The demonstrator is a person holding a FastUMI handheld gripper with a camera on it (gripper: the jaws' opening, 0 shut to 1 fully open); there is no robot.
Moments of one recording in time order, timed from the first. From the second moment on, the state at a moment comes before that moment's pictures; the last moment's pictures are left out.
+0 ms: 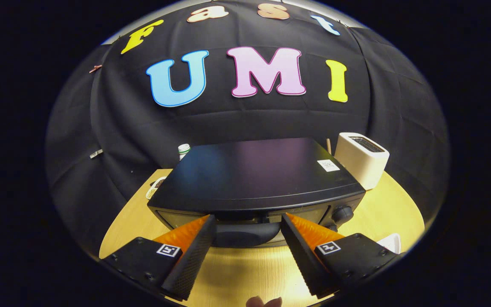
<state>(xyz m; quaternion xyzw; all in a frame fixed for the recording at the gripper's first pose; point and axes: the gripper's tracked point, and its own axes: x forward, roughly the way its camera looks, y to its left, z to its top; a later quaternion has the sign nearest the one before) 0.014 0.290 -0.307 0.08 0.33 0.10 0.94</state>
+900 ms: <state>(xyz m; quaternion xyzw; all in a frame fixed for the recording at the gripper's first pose) -0.057 0.281 -0.333 0.11 0.38 0.10 0.91</state>
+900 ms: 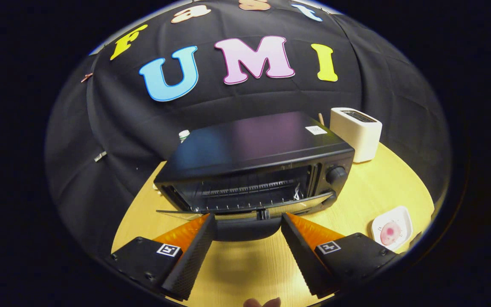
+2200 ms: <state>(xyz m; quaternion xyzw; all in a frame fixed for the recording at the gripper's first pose) -0.149 0.269 -0.407 0.04 0.50 0.14 0.85</state>
